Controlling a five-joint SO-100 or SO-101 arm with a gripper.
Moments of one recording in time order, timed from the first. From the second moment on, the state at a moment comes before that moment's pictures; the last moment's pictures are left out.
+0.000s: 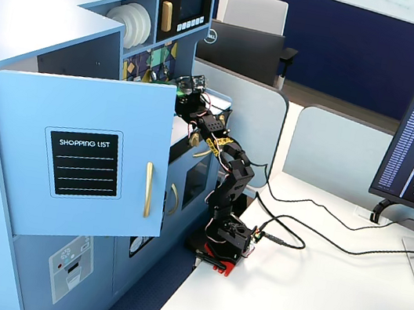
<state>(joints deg) 23.9 115.3 95.5 12.9 -91.8</state>
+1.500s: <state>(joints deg) 2.4 116.7 85.9 26.8 -95.0</state>
